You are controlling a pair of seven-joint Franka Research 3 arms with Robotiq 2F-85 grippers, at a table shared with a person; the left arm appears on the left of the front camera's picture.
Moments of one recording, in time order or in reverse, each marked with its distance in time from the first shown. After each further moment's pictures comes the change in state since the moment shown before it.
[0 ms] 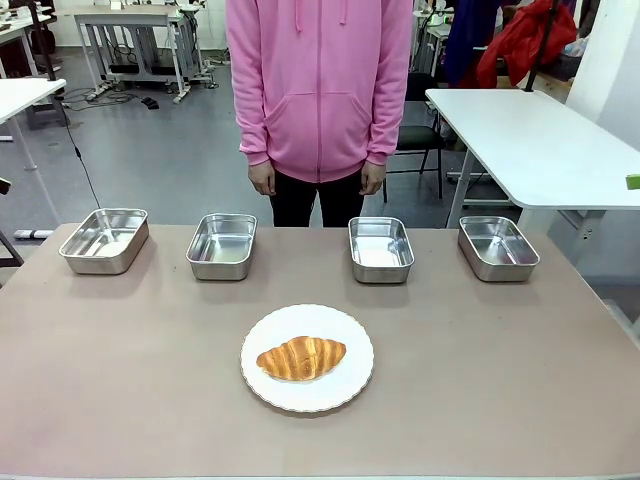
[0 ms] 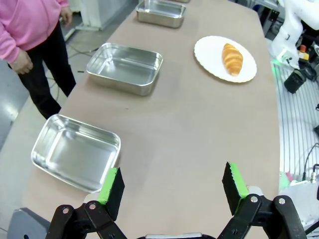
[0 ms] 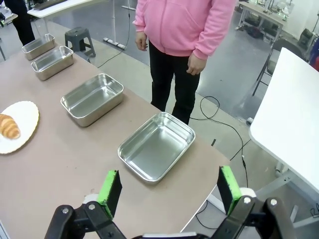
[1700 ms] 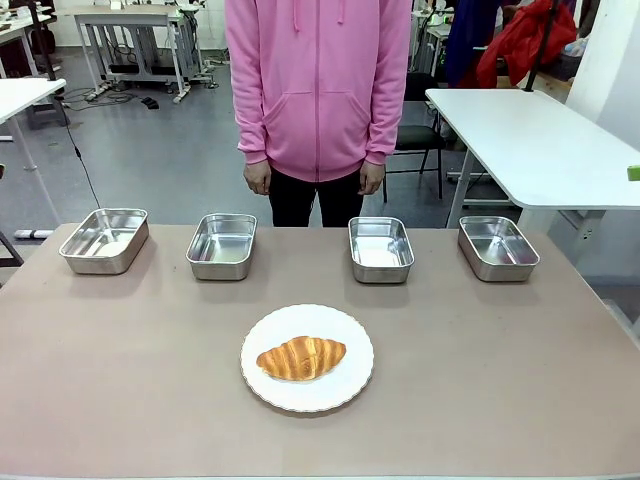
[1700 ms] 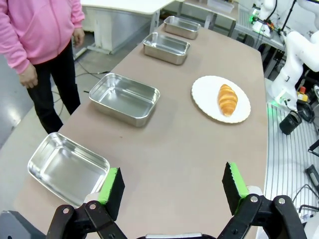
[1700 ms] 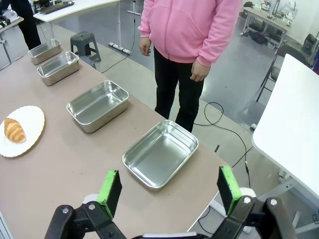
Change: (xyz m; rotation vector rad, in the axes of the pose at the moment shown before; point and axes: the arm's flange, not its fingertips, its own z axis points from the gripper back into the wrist) left arm 0.016 -0.038 0.007 0.053 -0.162 0.104; right arm 0.009 -0.001 0.002 0.022 -0.023 -0.003
